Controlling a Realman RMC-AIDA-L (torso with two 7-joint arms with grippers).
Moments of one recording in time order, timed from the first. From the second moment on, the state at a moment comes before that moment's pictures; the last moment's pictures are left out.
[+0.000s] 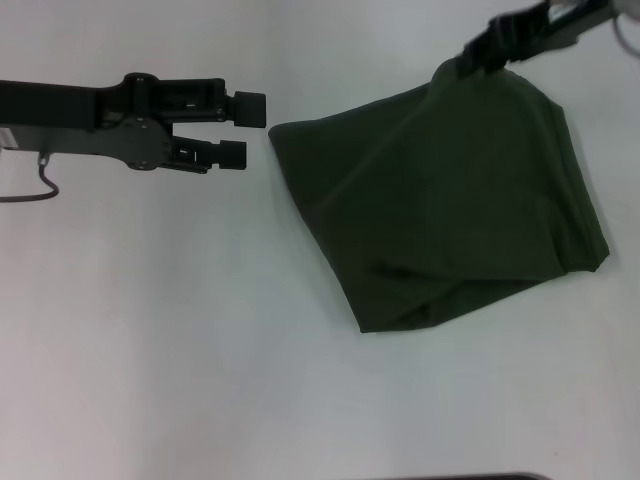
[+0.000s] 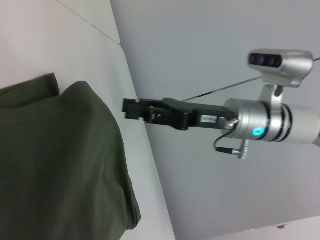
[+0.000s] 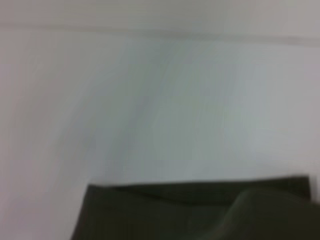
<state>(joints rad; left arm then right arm) -0.69 -1.98 0.66 0.63 2.03 1.88 -2.47 0.86 2.01 -0.89 -0.89 -2.59 -1.39 2.66</state>
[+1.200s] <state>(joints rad) -0.71 -1.94 0.70 0.62 2.05 1.86 -2.51 0.74 1.84 -0.87 -0.92 -2.57 -1.98 2.61</state>
